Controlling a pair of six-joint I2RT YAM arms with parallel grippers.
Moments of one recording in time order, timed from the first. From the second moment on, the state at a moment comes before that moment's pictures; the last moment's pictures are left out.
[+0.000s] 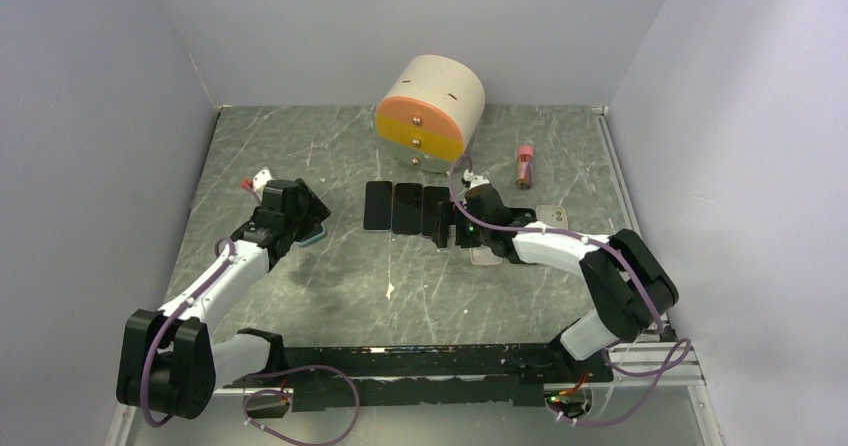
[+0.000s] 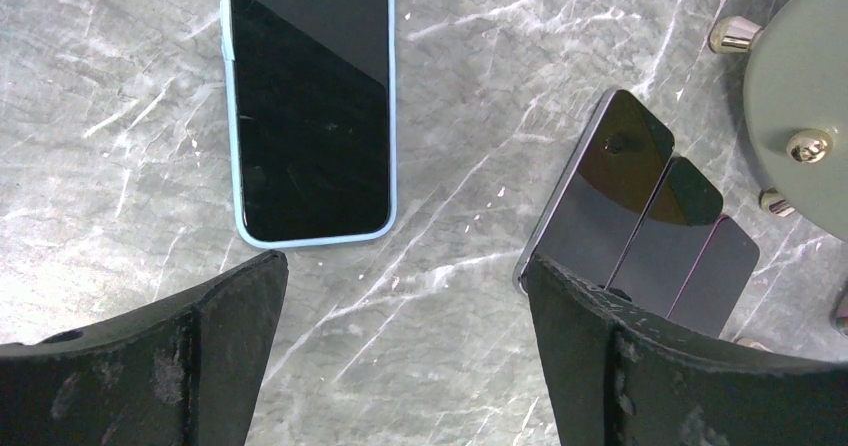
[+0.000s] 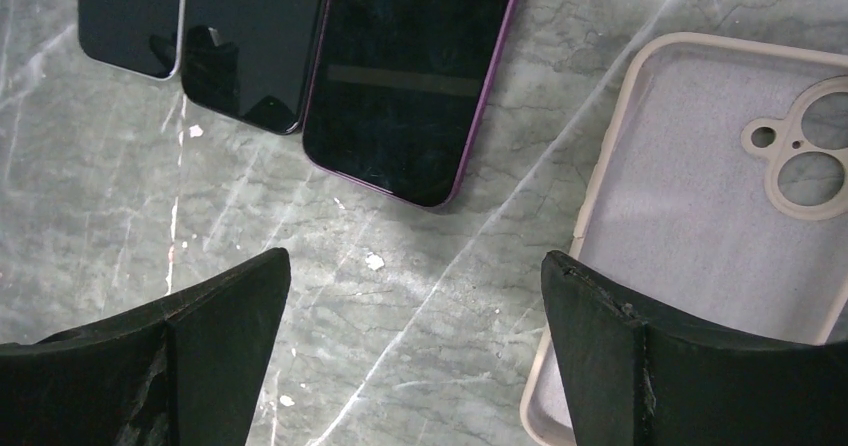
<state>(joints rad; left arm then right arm) -0.22 1.14 0.64 -0.24 -0.23 -0.83 0.60 1.52 0.72 0.03 -0.03 0.50</state>
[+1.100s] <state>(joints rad) -0.22 1.16 0.64 -0.23 -0.23 -0.81 0.55 1.46 0.68 -0.06 0.22 0.55</state>
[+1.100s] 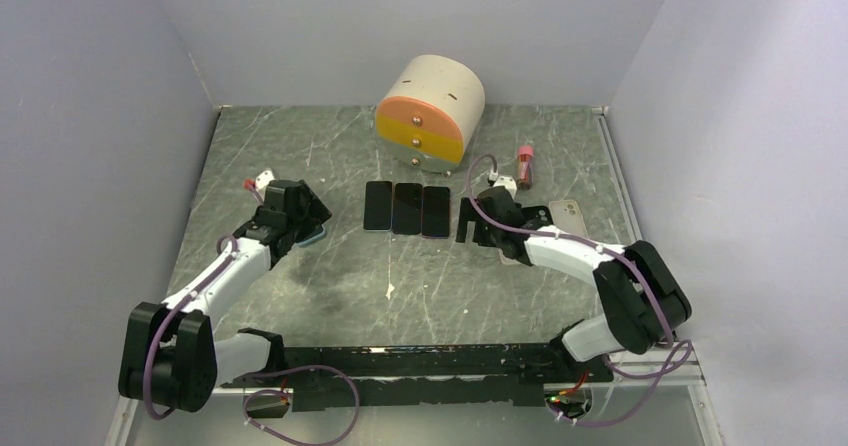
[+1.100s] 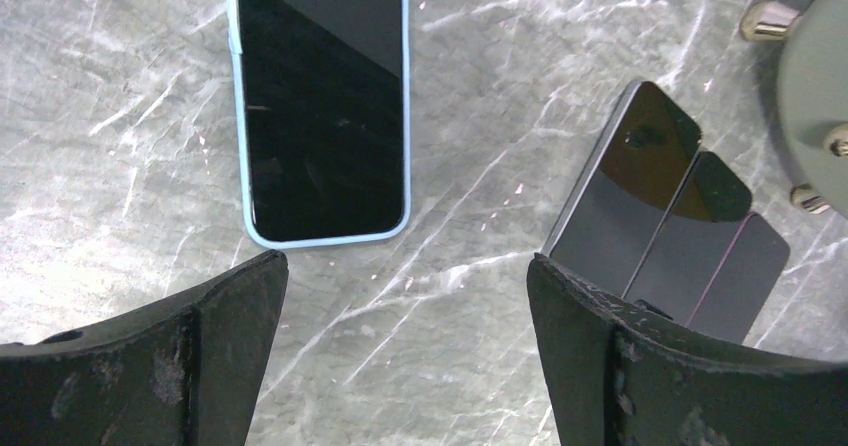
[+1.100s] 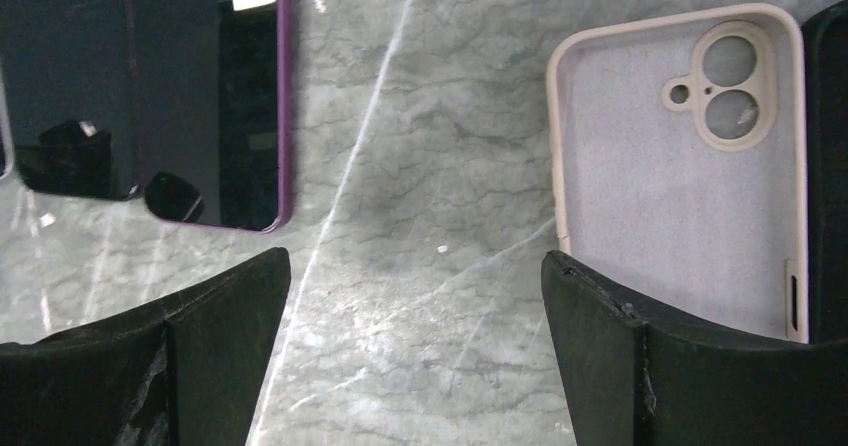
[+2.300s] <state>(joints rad) -0.05 1.91 1.35 -0.74 -0.21 -0.65 0.55 0.81 0.31 0.34 0.18 0.41</state>
